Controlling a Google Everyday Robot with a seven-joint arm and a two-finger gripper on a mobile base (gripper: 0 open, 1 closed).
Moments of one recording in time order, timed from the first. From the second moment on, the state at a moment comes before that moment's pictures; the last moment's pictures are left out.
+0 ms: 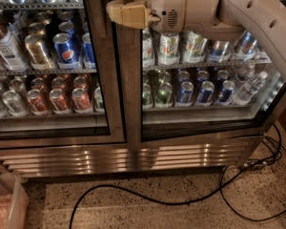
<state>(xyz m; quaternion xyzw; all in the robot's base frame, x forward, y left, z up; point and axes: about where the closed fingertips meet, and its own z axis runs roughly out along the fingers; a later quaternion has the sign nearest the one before) 0.592 0.053 1.047 -0.49 0.52 0.47 0.52</state>
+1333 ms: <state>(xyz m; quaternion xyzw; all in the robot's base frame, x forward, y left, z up) 0.573 0.054 1.053 -0.50 0.52 0.47 0.52</state>
